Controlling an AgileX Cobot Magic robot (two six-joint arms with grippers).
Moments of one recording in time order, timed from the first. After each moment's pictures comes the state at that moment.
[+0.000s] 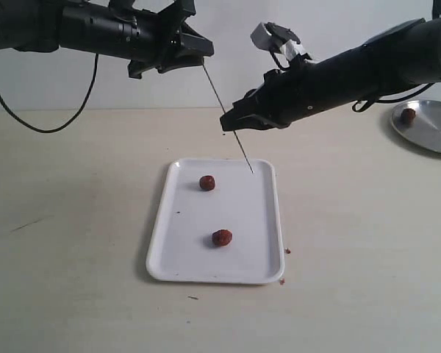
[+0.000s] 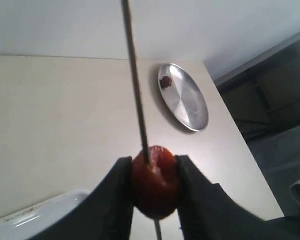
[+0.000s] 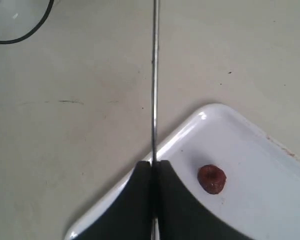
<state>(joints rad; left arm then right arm) -0.30 2.18 -1.83 -1.29 0.77 0.65 0.11 2.02 -1.40 1.28 0.82 -1.28</state>
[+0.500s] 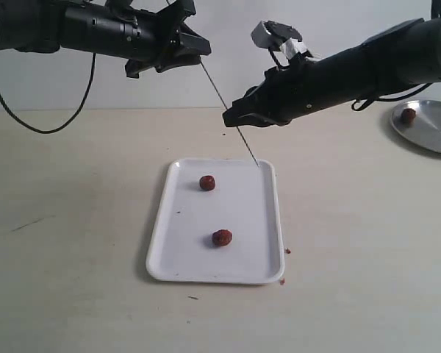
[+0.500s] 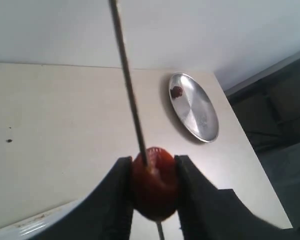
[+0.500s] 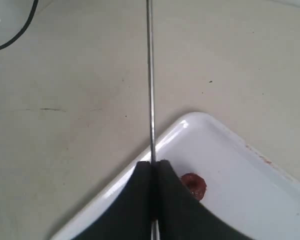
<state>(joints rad) -0.30 2.18 -1.83 -1.27 0.71 0.62 0.11 2.02 -1.40 1.28 0.76 -1.30</state>
